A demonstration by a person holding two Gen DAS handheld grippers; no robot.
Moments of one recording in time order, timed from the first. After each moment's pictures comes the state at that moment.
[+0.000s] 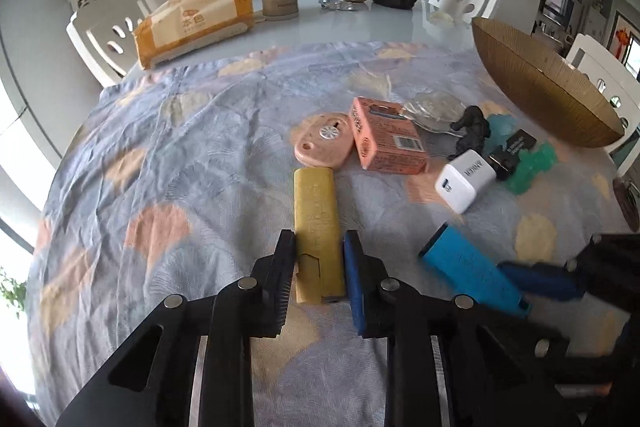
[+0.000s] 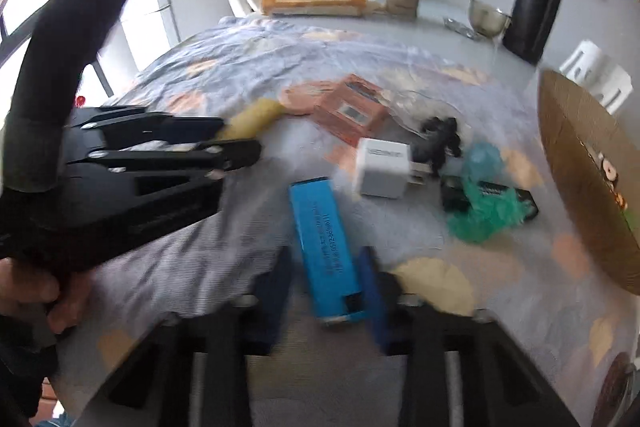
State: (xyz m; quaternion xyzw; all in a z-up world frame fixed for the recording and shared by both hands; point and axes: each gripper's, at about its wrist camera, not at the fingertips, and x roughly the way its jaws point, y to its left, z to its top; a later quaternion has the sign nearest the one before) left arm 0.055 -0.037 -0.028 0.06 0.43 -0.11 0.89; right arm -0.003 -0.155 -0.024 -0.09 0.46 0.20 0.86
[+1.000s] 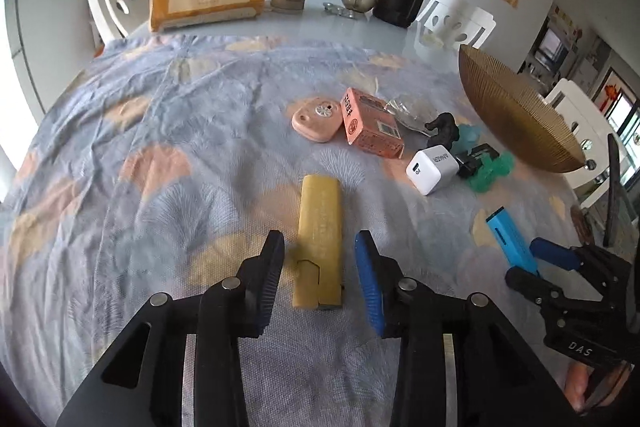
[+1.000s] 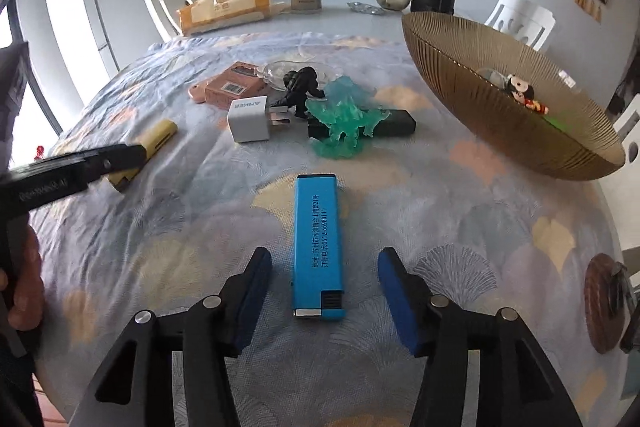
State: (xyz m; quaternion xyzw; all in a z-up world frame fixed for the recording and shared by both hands) left arm 0.028 -0.016 -0.028 -0.04 0.44 -0.14 0.89; right arm -0.031 -0.240 -0.027 -0.03 0.45 0.08 0.89
